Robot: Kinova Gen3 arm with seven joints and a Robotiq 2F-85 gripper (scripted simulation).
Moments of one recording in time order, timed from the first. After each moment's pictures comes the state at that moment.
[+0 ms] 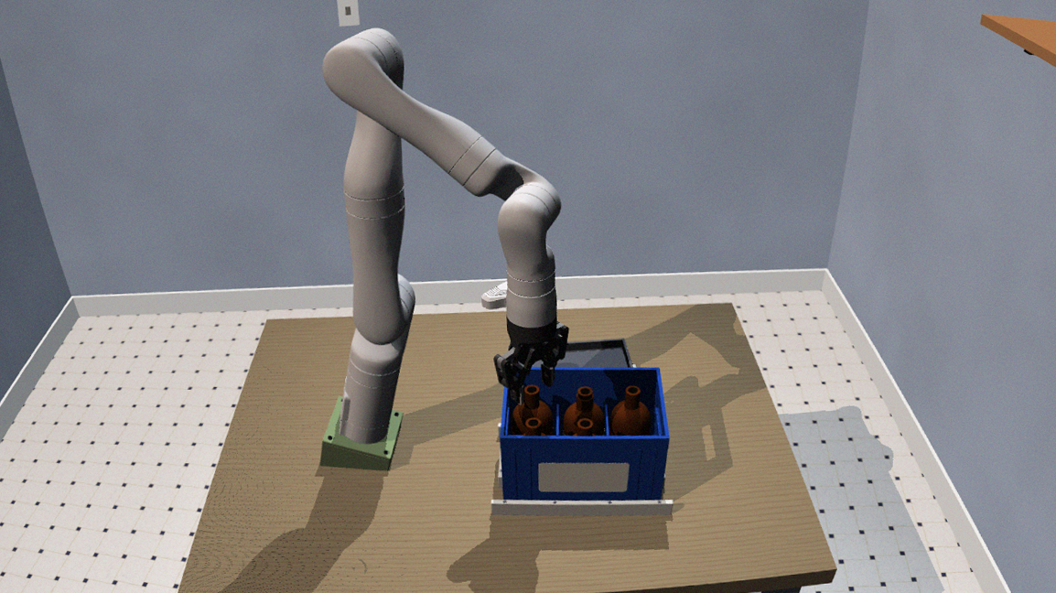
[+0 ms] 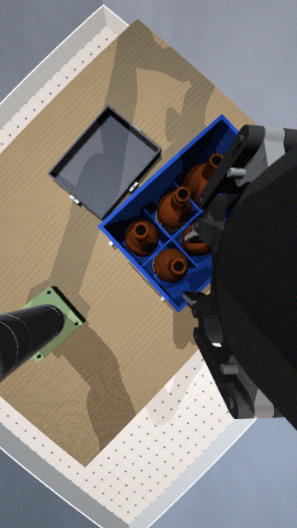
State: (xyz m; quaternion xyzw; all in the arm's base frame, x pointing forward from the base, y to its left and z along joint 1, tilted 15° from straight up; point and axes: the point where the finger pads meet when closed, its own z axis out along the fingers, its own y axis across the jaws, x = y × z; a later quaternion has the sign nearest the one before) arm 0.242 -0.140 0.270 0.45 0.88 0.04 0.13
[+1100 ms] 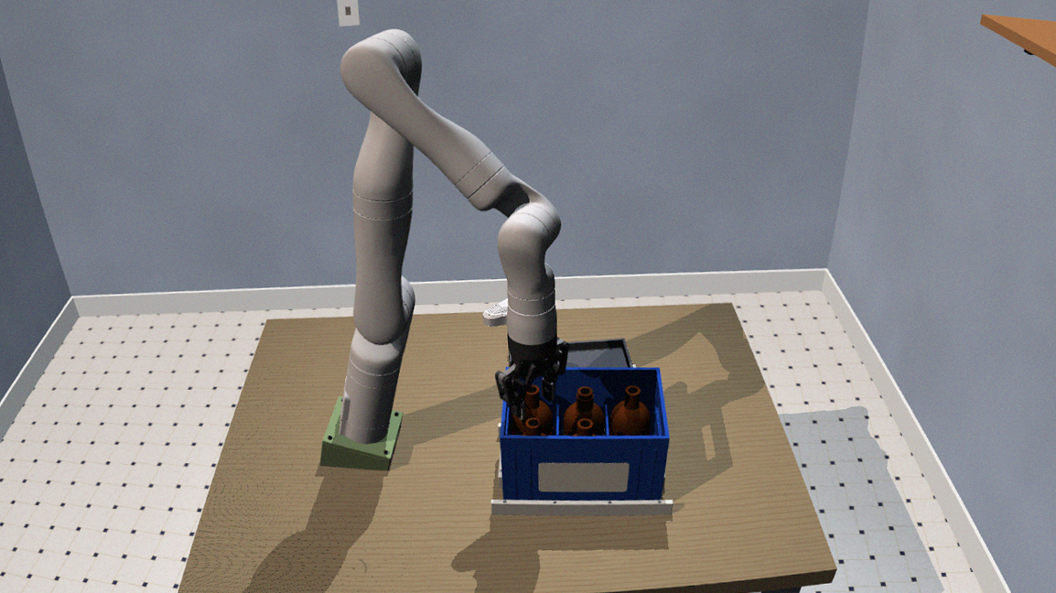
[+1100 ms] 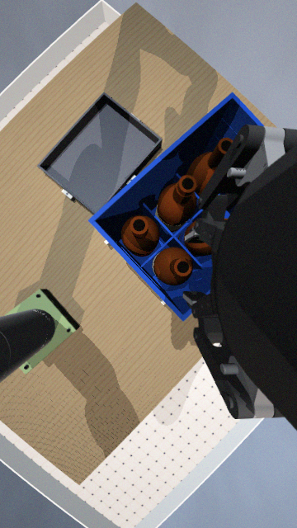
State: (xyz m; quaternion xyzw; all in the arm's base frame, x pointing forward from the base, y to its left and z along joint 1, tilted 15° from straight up) arm 0.251 -0.142 0.241 0.45 0.88 0.04 0.13
